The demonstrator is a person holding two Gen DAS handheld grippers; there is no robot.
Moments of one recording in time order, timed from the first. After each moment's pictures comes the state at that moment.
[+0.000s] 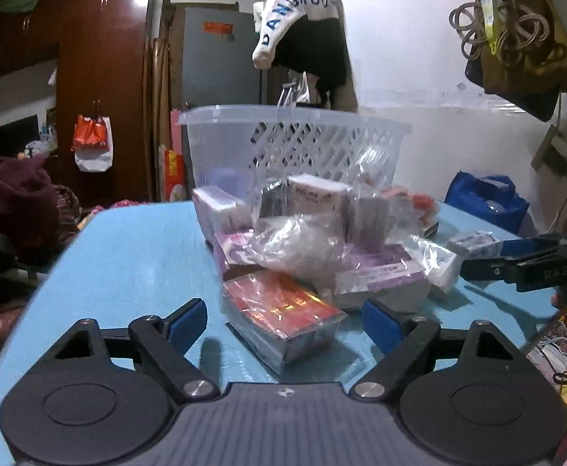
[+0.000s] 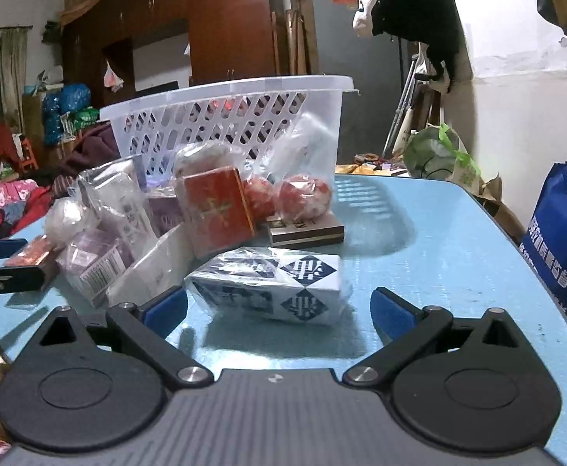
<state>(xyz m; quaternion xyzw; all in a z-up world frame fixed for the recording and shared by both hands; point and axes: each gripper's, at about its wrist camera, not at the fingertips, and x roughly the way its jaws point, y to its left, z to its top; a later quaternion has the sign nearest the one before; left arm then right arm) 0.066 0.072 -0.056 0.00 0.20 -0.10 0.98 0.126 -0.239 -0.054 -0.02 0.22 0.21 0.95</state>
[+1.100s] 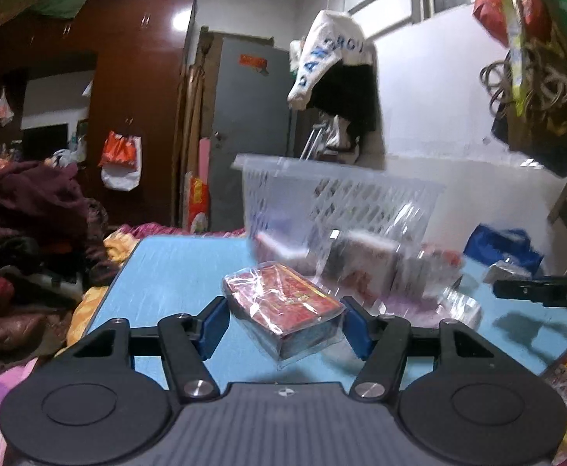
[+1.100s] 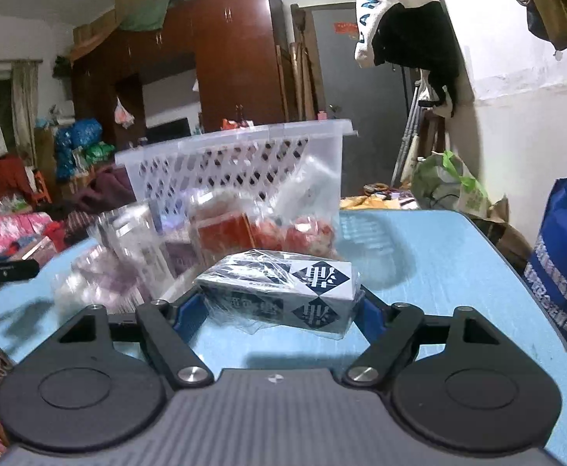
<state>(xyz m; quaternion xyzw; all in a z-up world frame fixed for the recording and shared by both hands) 0.042 0.115 -0.034 -0.04 0.13 -0.07 0.99 0.117 -0.253 -0.036 0.02 0.17 0.24 0.96</state>
